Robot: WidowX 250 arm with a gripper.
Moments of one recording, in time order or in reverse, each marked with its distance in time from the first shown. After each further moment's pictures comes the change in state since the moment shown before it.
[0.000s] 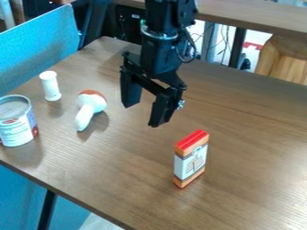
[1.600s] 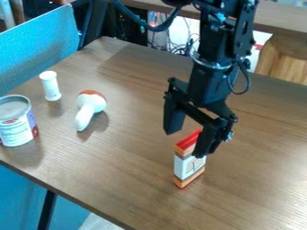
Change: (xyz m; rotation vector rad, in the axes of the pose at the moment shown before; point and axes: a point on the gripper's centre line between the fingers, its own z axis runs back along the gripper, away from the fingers) arm 0.013 -0.066 -0.012 -0.036 0.043 -0.110
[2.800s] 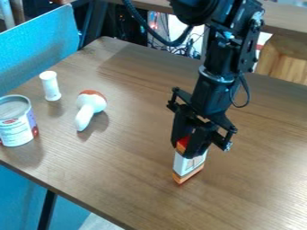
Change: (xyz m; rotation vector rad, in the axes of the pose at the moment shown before) arm 0.011 0.006 -0.018 0.031 0.082 -0.002
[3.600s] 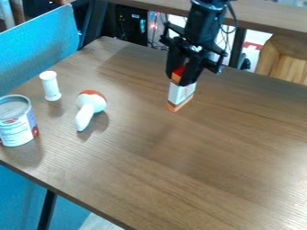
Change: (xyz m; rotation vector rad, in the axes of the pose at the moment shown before) arm 0.040 0.079 0.057 0.069 -0.072 0.192
